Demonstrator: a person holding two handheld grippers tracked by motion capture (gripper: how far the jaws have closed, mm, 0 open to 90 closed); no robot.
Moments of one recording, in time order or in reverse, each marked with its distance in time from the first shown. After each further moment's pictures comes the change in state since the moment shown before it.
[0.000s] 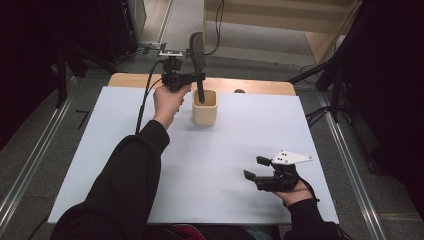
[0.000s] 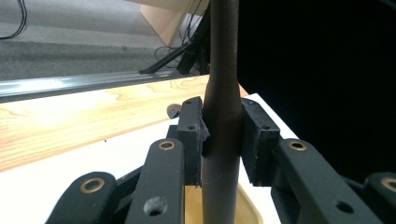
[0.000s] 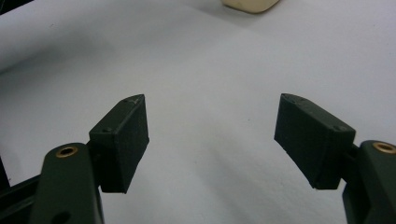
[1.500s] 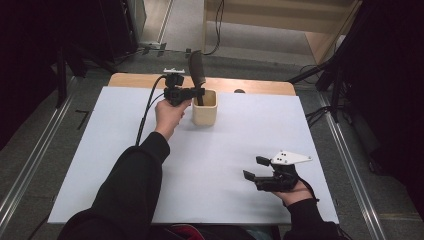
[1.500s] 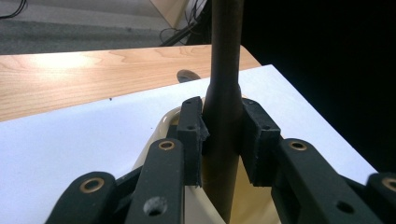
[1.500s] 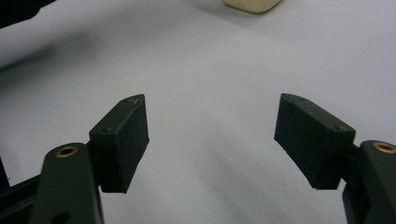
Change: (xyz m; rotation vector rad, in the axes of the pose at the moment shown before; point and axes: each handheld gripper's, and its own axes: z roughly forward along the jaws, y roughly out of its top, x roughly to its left) left arm 0.012 -0.042 0.014 0.059 0.025 0.014; right arm 0.001 0.000 0.001 0.003 0.000 -0.003
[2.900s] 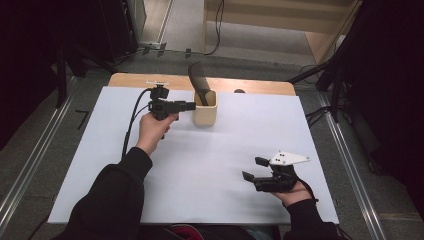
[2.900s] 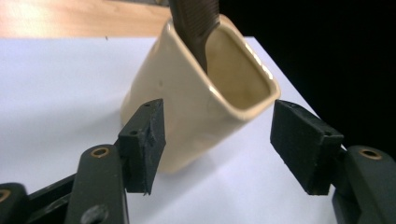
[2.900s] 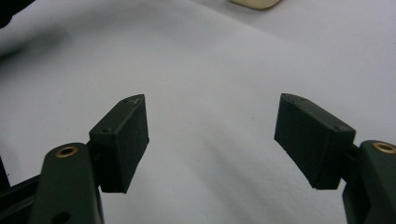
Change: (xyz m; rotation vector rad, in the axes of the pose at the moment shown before) left arm 0.010 -0.040 -0.047 0.087 -0.090 -0.092; right arm 0.002 0.000 0.002 0.017 -0.002 -0.012
